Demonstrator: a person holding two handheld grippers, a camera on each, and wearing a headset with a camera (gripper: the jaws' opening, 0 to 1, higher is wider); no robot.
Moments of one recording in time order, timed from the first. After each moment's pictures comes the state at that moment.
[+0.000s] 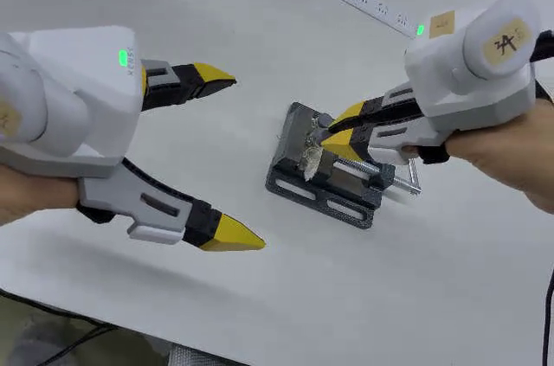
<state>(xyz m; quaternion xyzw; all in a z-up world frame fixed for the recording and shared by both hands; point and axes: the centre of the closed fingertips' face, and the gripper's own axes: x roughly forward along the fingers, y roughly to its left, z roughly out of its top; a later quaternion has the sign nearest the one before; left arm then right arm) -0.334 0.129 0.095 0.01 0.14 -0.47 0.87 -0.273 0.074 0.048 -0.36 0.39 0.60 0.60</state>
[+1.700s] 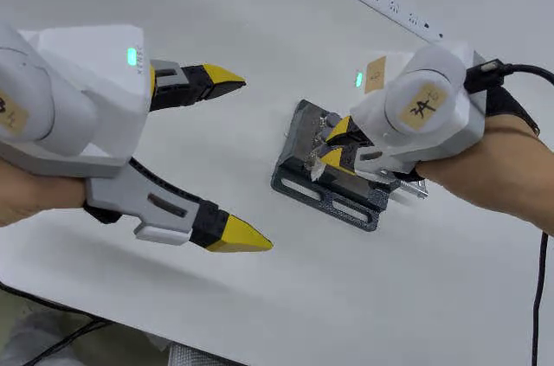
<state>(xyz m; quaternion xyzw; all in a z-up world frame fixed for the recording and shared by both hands) -0.337 0.125 0.092 -0.01 0.14 -0.47 0.87 -0.280 0.069 0.027 -0.52 0.35 0.59 0.51</state>
